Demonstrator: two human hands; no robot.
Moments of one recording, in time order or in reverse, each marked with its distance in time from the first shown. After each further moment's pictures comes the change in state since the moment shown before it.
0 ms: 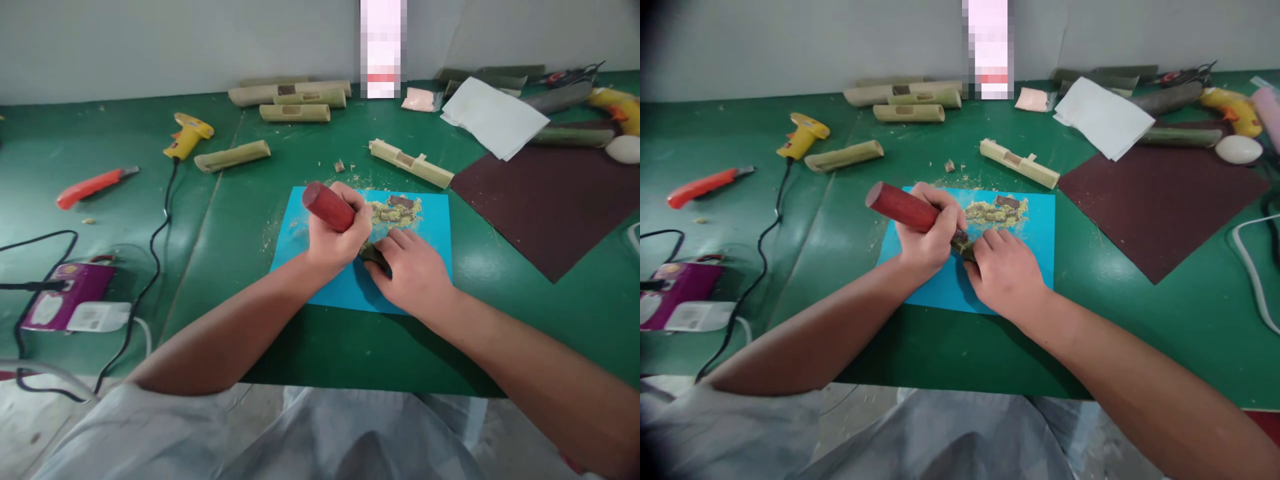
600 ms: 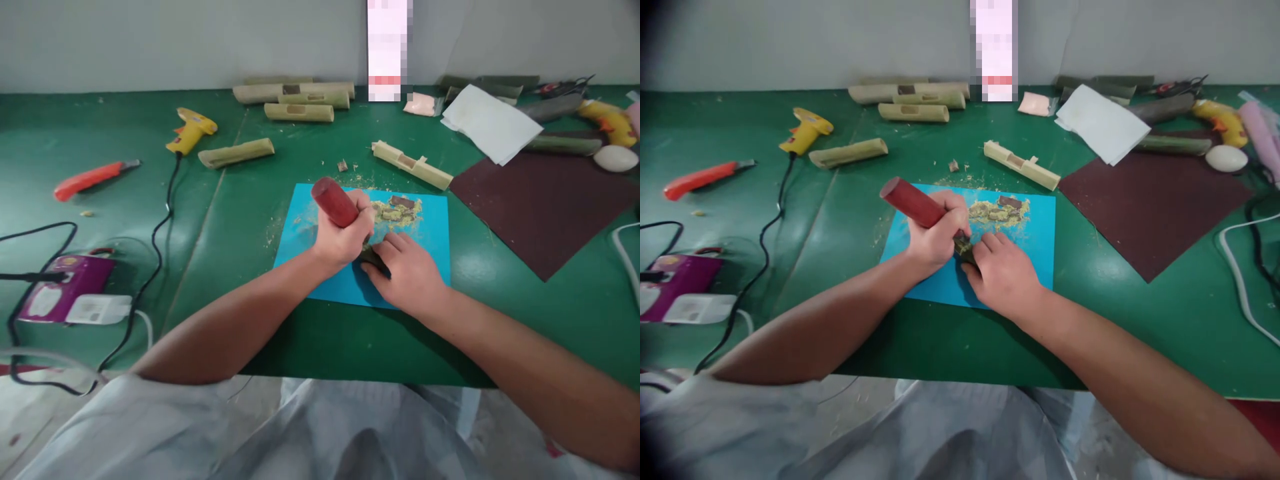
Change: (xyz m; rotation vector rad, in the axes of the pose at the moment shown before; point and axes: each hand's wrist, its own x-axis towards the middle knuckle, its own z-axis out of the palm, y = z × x) left_hand 0.005 0.016 0.003 -0.109 -0.035 -0.245; right_hand -0.003 0.000 0.005 0.093 0.017 -0.065
